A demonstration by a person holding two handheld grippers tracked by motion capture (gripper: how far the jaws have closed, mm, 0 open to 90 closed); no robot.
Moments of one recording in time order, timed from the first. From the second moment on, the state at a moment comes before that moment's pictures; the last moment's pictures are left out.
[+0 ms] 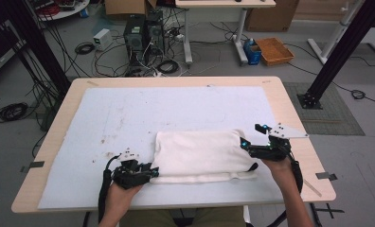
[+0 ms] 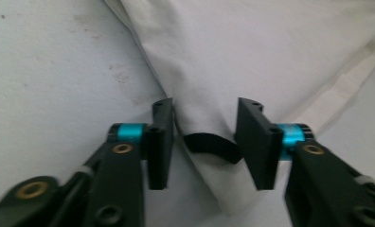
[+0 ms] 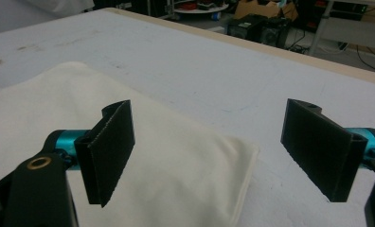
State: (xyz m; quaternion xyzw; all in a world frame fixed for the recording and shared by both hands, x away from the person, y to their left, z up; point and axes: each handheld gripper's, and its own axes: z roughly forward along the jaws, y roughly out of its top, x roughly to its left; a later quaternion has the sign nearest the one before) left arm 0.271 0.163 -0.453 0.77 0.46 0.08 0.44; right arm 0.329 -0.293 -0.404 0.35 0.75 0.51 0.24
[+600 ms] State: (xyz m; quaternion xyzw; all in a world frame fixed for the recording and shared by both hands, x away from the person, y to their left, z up) left arm 0.268 0.154 -0.449 0.77 0.46 0.08 0.44; right arm 0.364 -0.179 -0.381 0.30 0.80 0.49 0.18
